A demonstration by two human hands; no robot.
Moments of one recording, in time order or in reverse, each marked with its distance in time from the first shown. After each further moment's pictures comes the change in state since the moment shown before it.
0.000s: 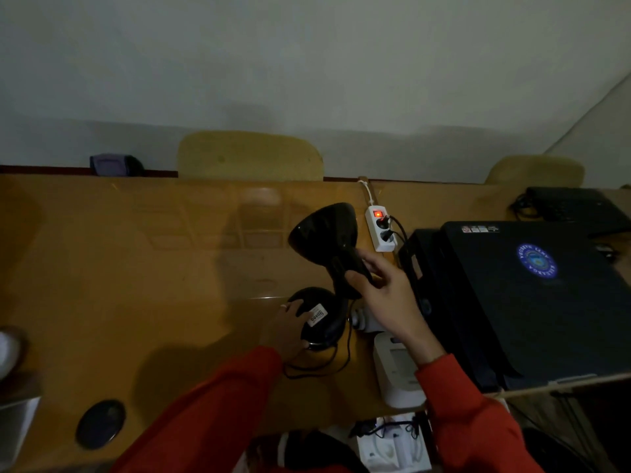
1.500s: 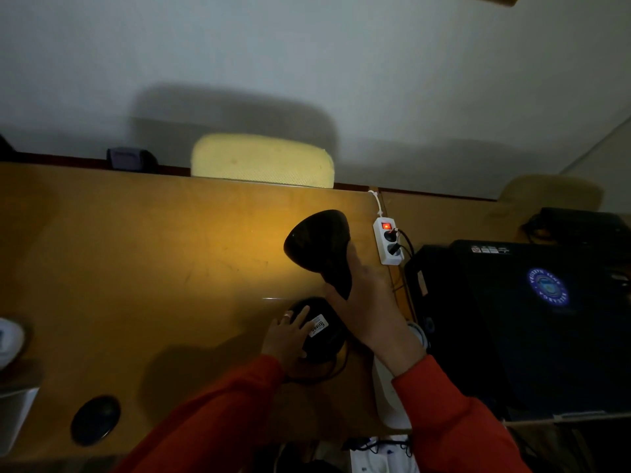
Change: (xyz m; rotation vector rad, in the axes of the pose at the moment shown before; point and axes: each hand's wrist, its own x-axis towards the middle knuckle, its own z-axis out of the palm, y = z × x) left_hand 0.014 0.001 0.014 0.215 -0.086 -0.036; right_hand 0.015 -0.025 0.026 -0.679 -0.063 -0.178
